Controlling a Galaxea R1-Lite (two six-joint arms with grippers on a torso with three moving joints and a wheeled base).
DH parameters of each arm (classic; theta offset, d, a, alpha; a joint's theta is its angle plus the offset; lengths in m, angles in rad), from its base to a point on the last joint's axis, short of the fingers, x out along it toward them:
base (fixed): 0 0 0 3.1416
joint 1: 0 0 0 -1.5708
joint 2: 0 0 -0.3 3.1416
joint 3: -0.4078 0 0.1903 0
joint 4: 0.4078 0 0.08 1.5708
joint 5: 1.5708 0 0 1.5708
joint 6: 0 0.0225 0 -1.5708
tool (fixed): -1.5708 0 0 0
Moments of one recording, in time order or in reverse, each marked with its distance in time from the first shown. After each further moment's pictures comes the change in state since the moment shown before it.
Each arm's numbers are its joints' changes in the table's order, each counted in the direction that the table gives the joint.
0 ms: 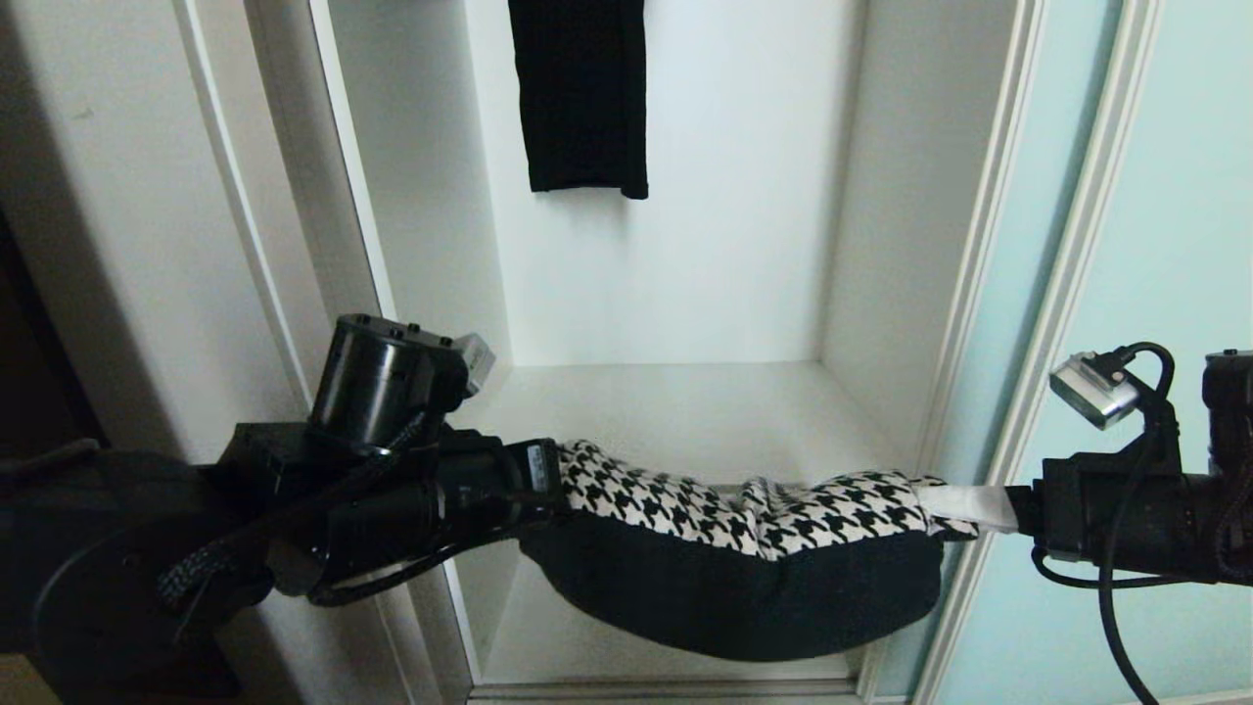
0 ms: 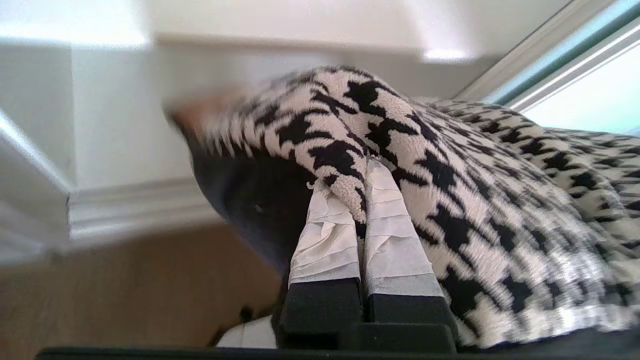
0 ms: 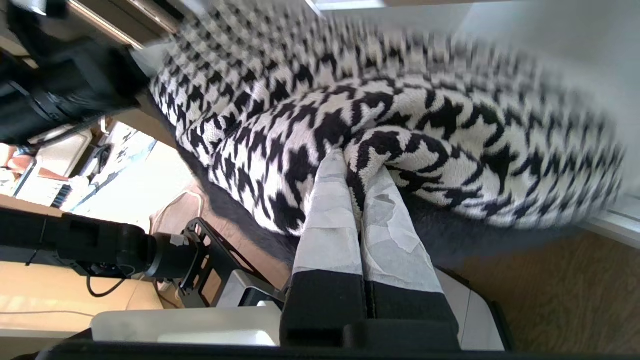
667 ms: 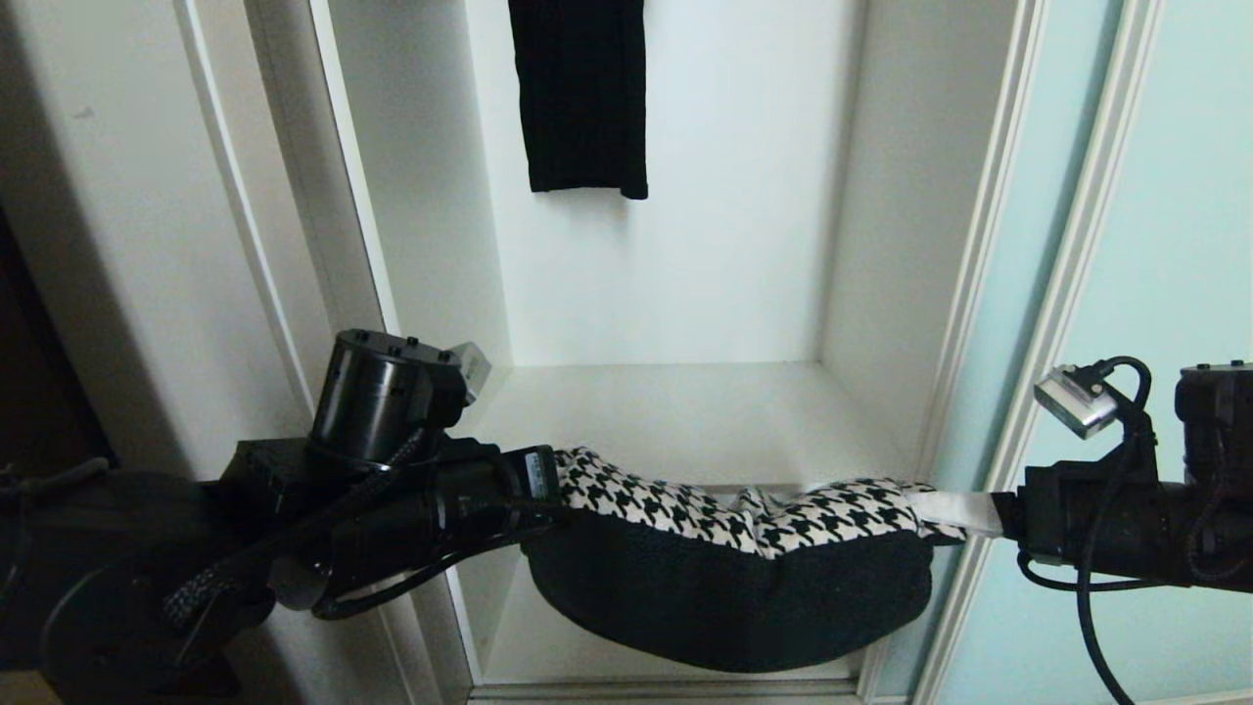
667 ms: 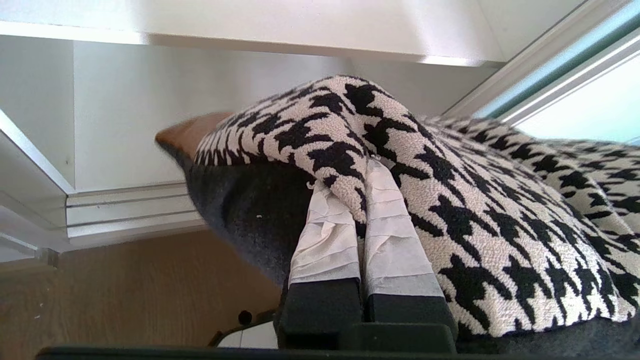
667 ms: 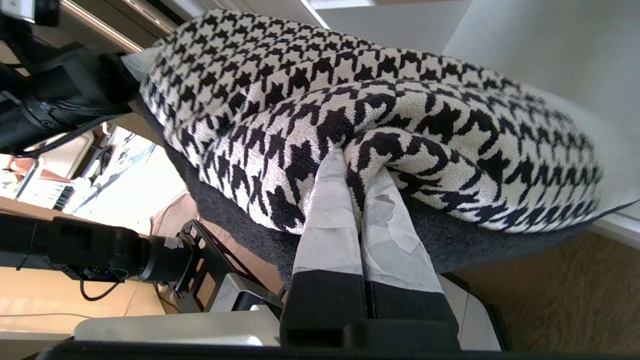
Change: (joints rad) left arm -0.001 -0.005 0.039 -0.060 0.014 -0.012; right arm 0.011 -0.057 0.033 -0.082 0.010 0.001
